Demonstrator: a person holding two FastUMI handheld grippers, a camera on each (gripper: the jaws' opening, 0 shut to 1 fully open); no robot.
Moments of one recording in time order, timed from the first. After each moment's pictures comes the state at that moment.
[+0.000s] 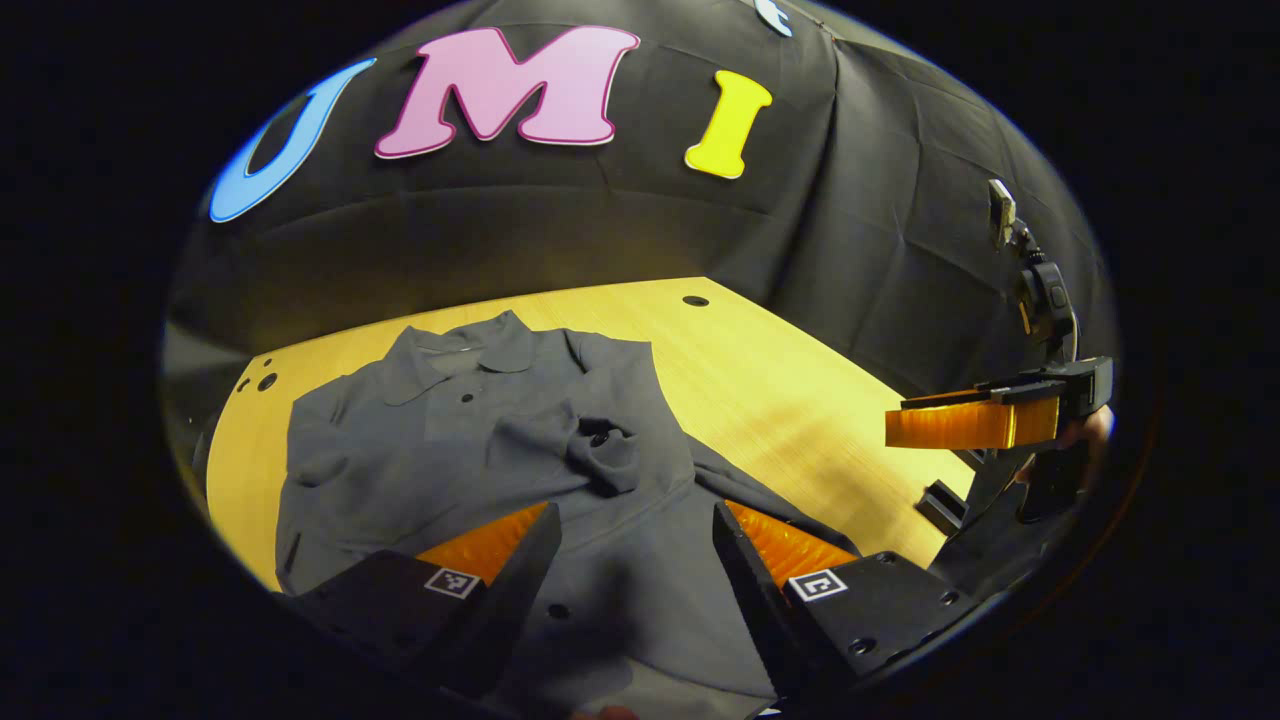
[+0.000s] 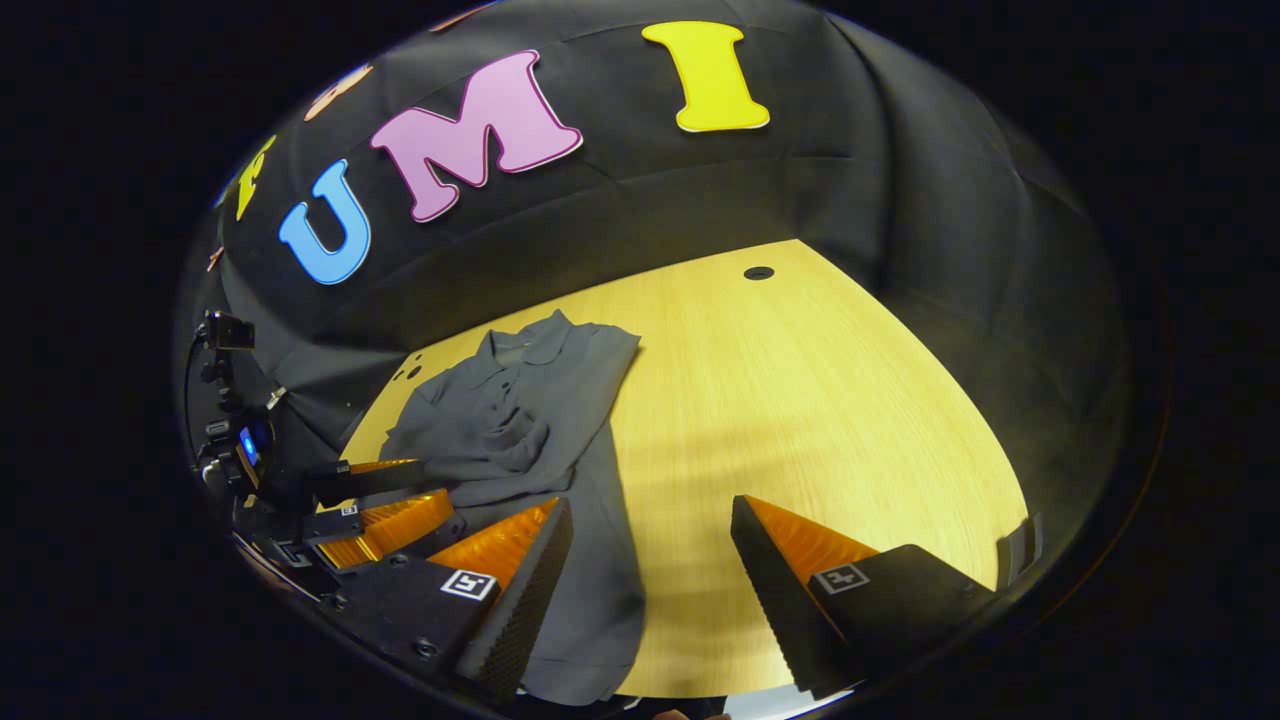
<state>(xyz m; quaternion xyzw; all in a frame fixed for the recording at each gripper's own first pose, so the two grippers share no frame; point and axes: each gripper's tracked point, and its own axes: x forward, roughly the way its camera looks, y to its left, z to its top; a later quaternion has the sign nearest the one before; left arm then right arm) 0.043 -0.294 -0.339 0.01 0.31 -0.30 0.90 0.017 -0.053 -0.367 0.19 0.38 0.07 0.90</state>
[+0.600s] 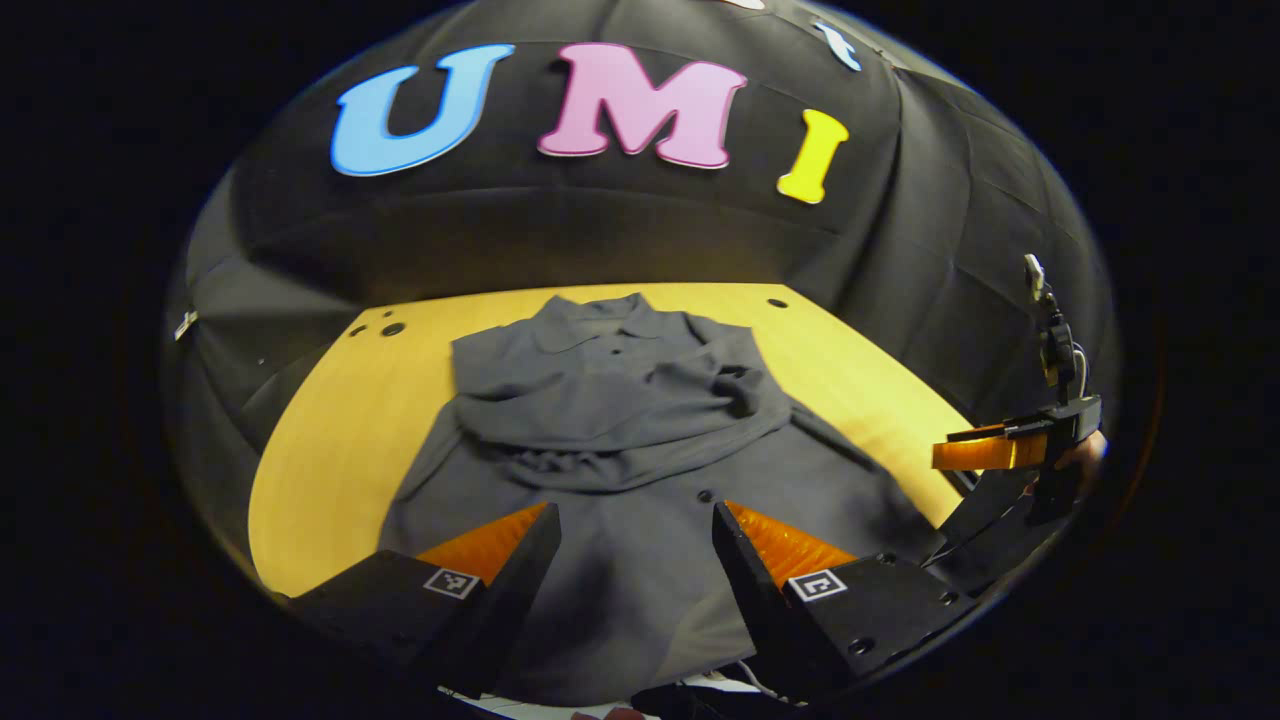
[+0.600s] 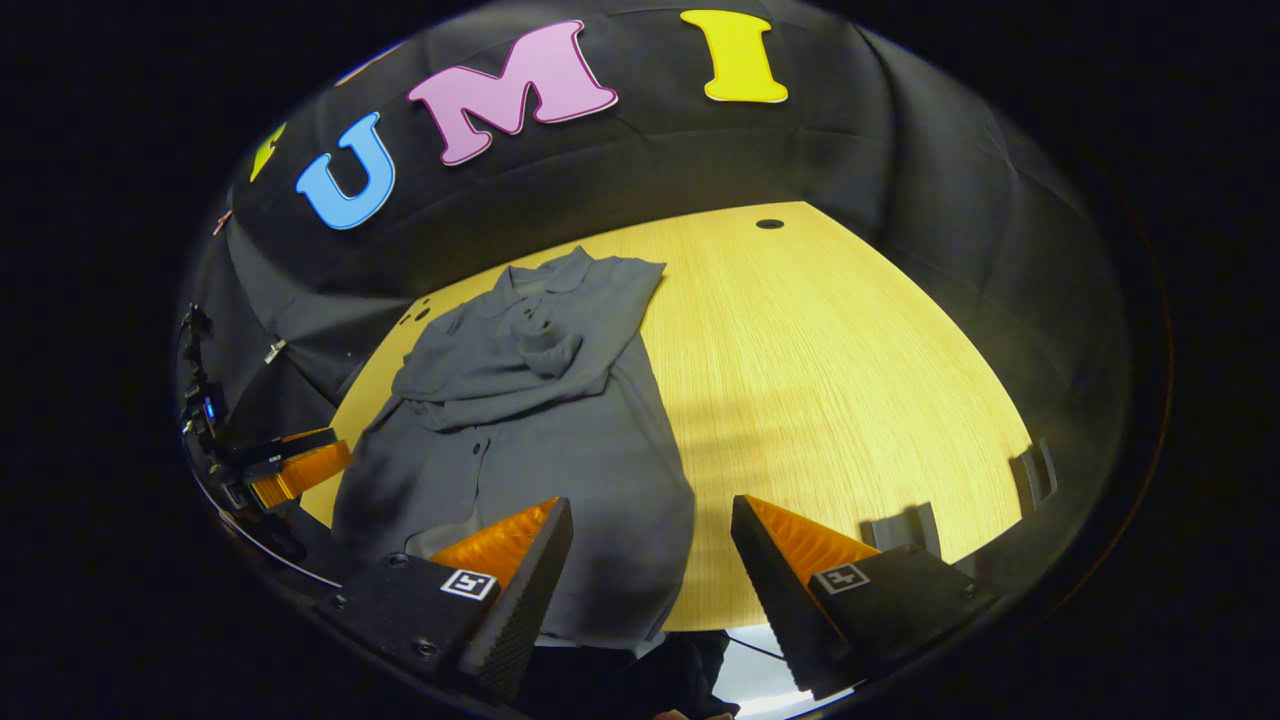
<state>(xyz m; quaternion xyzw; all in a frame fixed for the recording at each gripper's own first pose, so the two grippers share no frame) -0.024 -0.106 -0.341 -0.01 0.34 -0.18 0.92 -0.071 -0.009 -0.386 0.16 0.44 0.06 0.88</state>
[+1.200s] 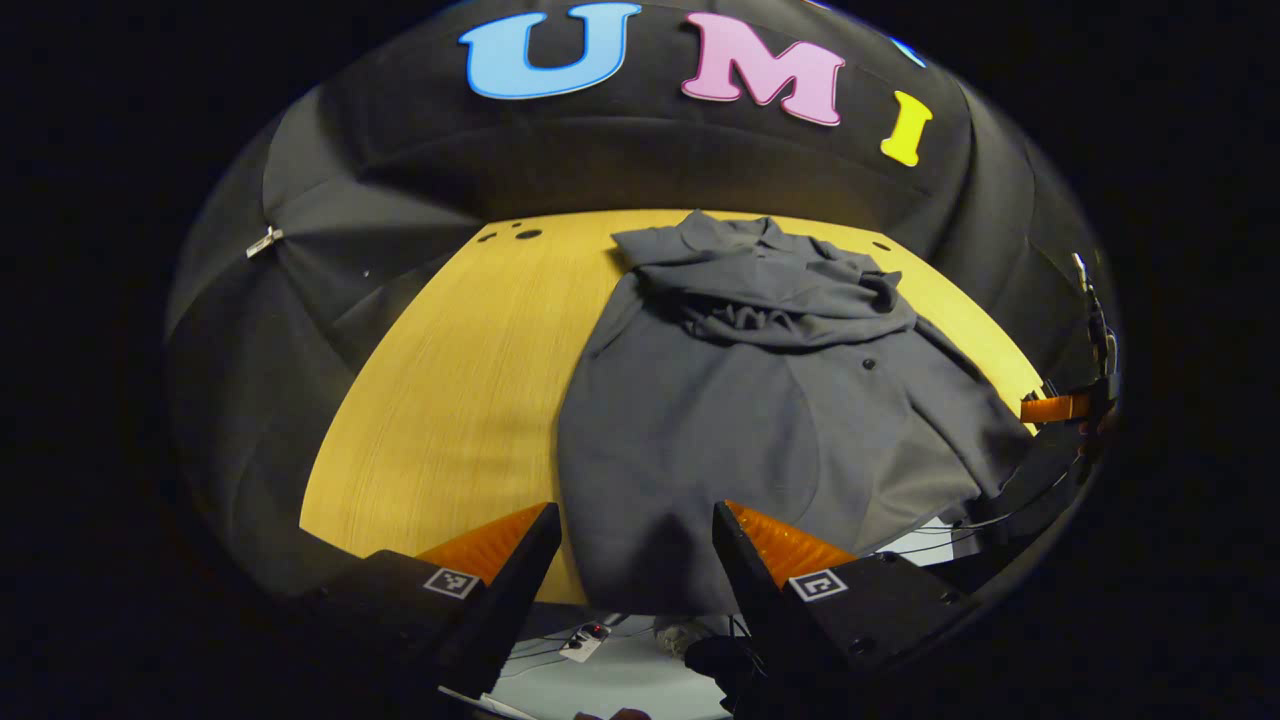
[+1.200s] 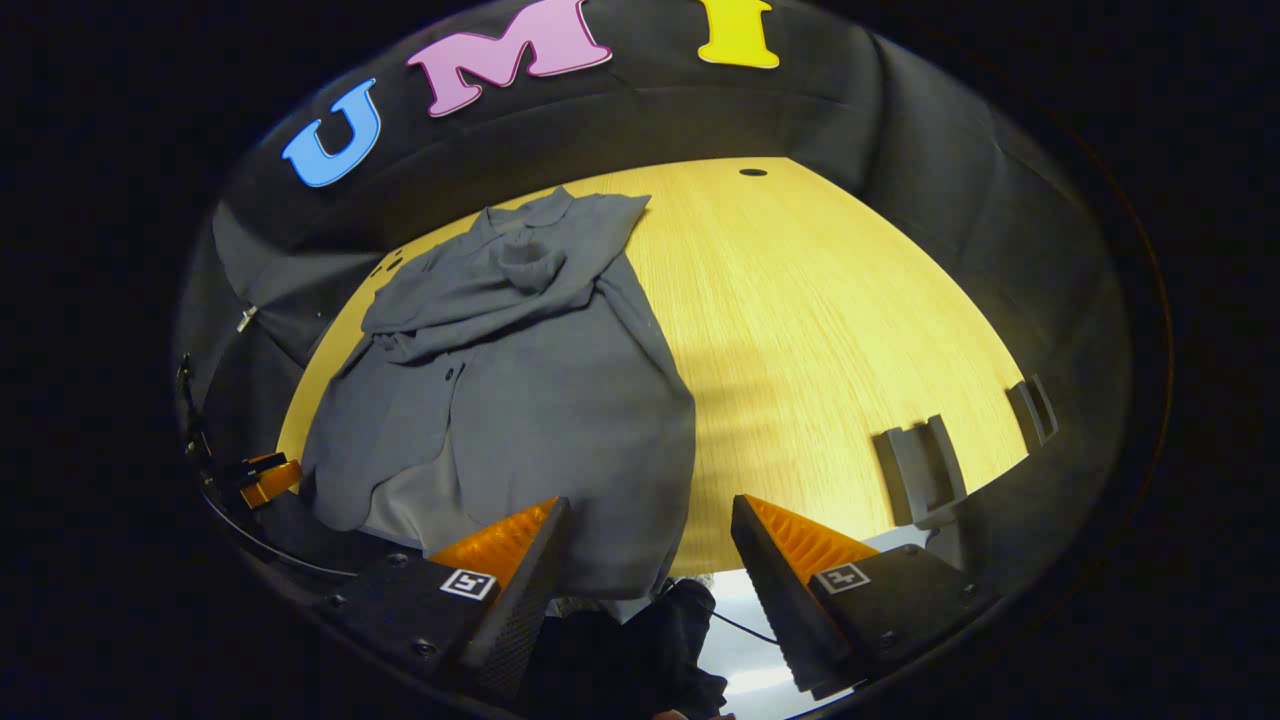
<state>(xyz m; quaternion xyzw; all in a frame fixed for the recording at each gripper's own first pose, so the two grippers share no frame) -0.088 0.040 -0.413 0.00 0.43 -0.08 0.90 -0.124 0.014 -0.429 0.14 0.50 0.04 0.86</state>
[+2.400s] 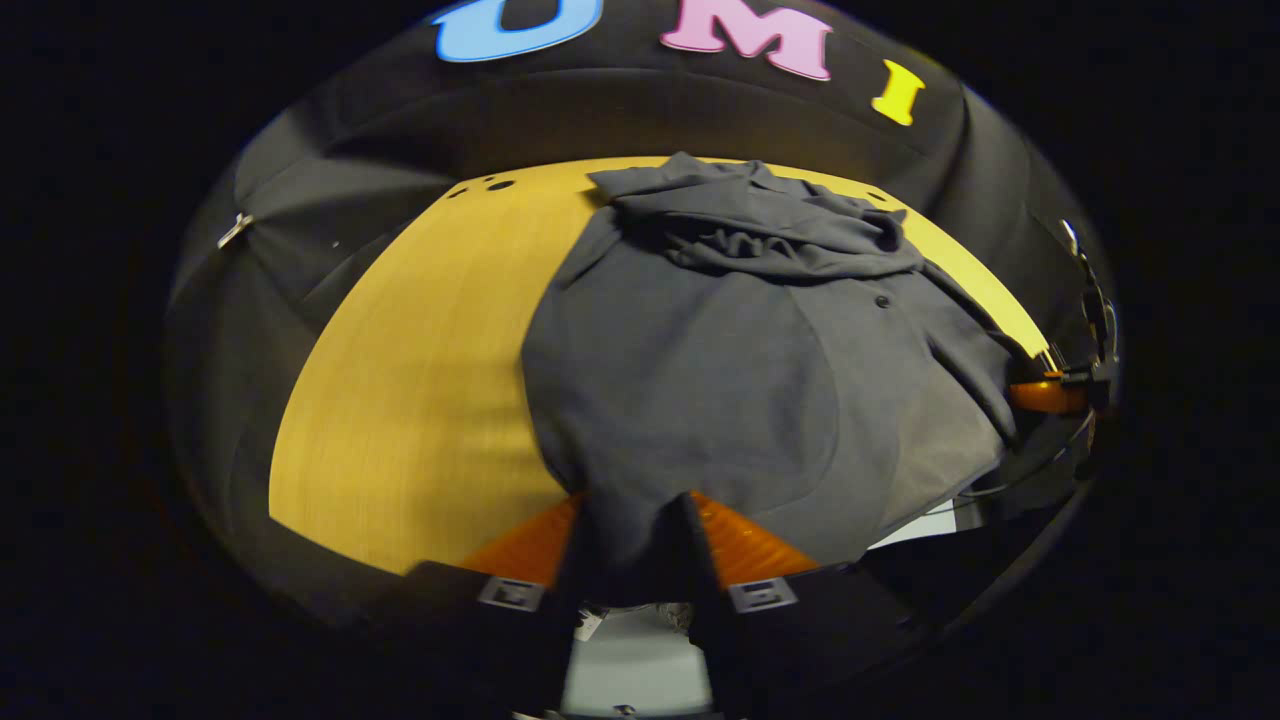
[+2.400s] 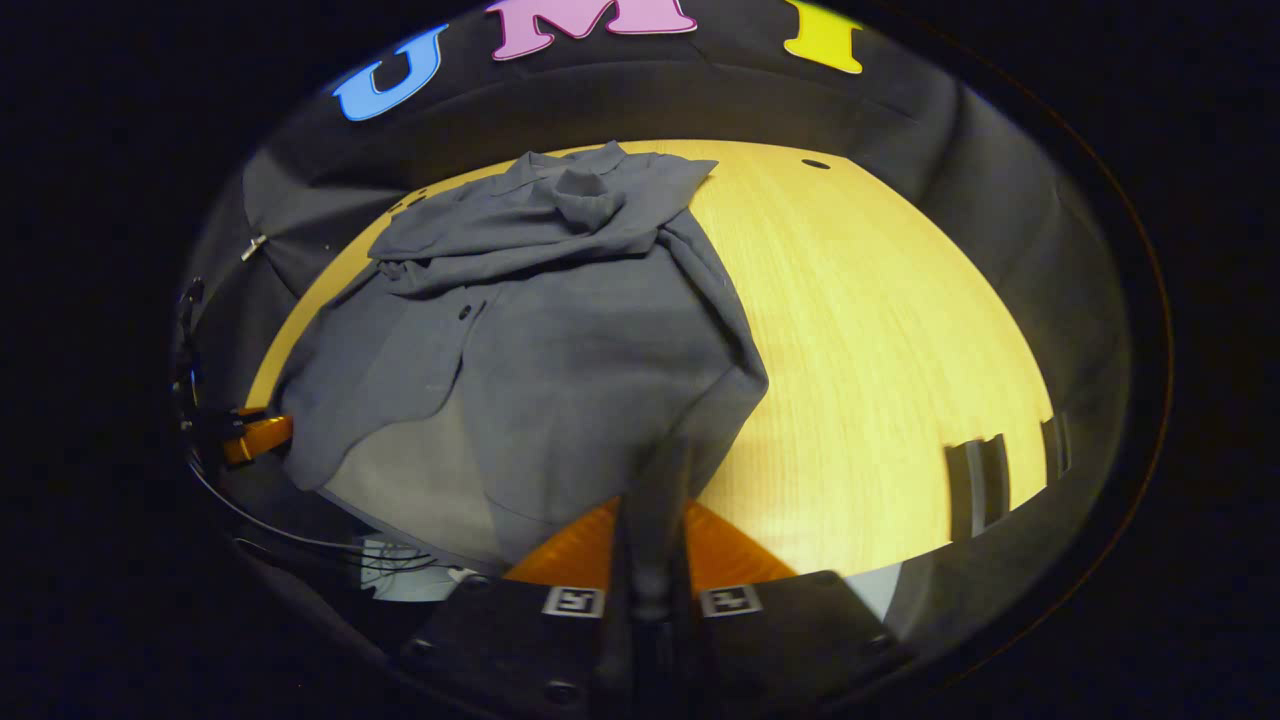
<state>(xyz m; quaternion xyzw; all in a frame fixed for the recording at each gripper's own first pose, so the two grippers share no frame) -0.088 0.007 -0.451 0.03 0.47 -0.13 0.87 -0.120 0.067 -0.458 0.09 0.52 0.07 0.84</state>
